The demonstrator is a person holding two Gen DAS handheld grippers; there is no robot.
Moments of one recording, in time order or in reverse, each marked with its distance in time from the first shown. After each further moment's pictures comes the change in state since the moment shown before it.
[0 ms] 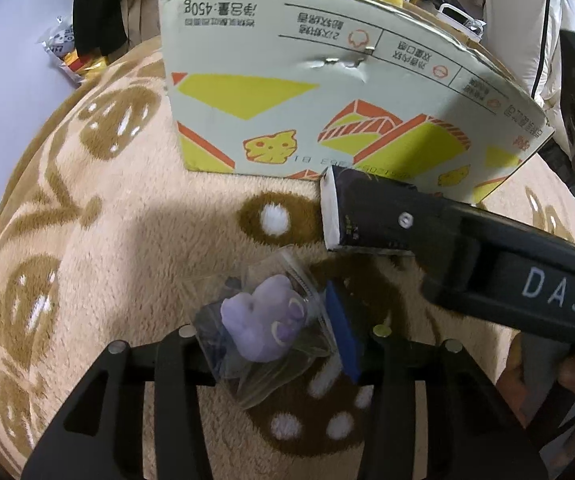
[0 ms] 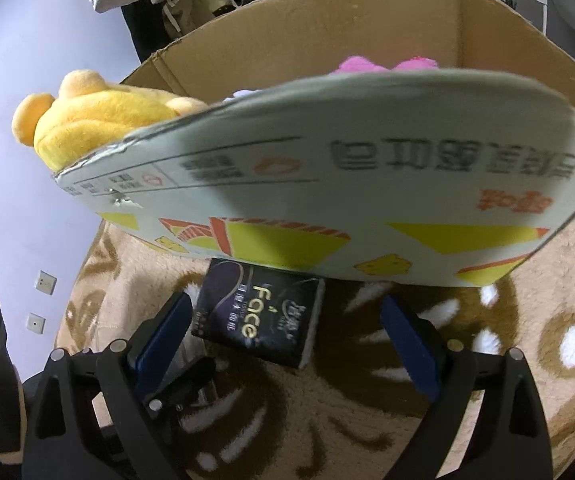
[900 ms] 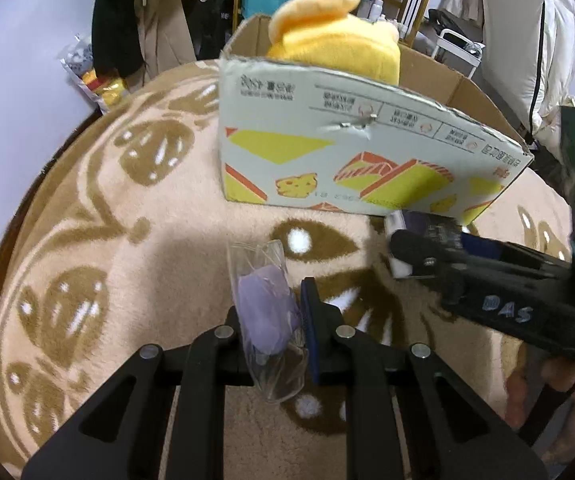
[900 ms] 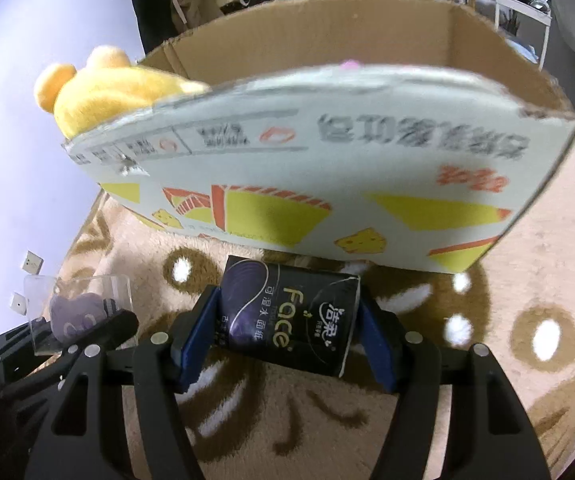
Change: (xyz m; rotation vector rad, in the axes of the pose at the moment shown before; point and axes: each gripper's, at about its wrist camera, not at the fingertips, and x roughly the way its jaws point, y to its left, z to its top) left arm -0.045 0.002 -0.007 -0.004 -0.103 0.040; right arm -0.018 -0.003 -0.007 -0.055 -0.013 -0.050
